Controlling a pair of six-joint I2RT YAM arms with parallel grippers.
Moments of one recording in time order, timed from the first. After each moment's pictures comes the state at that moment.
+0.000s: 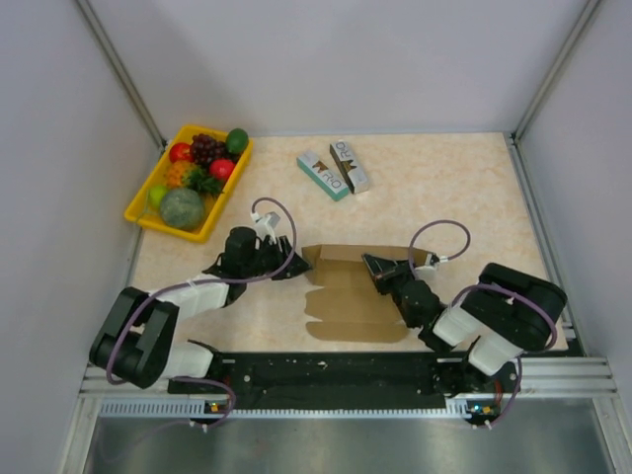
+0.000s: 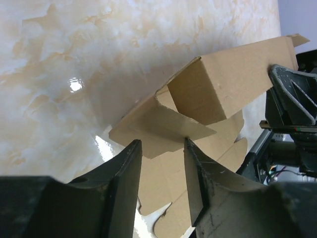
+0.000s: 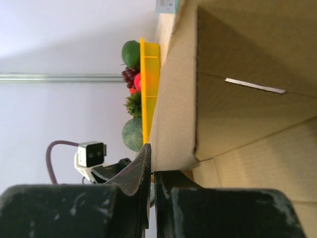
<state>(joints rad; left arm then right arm) -0.40 1.35 0.45 0.38 0.53 -0.64 0.91 1.60 0.14 1.34 0.58 1.51</state>
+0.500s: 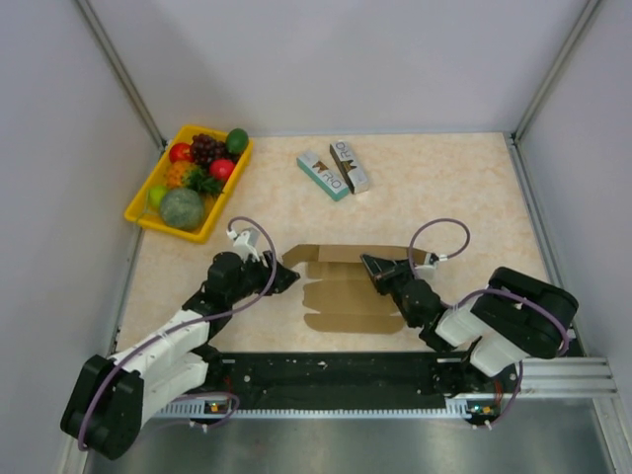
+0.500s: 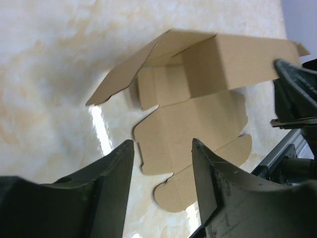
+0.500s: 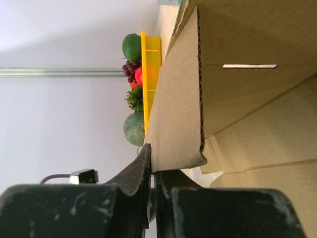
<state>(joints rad) -0.42 0.92 0.29 0.25 0.31 -0.66 0.91 1.52 0.14 1.26 0.56 1.52</state>
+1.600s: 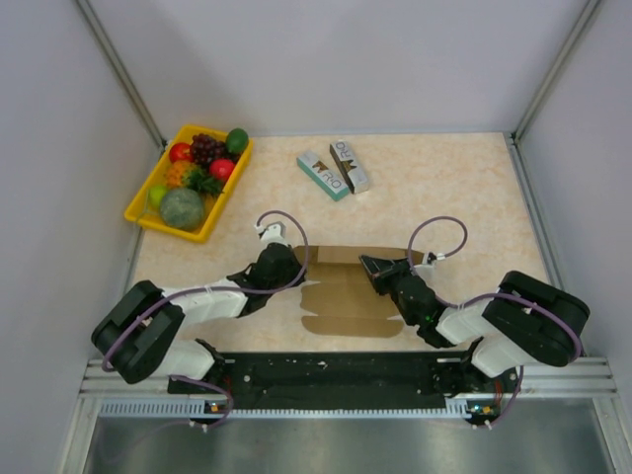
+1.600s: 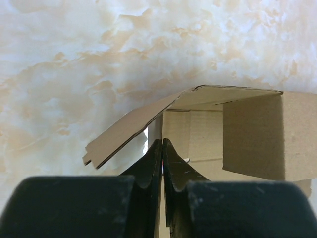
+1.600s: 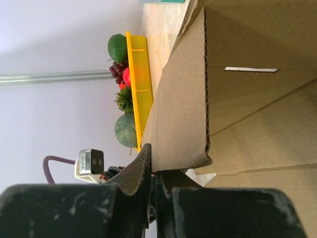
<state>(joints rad) -0.70 1.37 0.47 0.26 -0.20 -0.79 0.91 1.45 0.18 1.07 0.55 1.58</state>
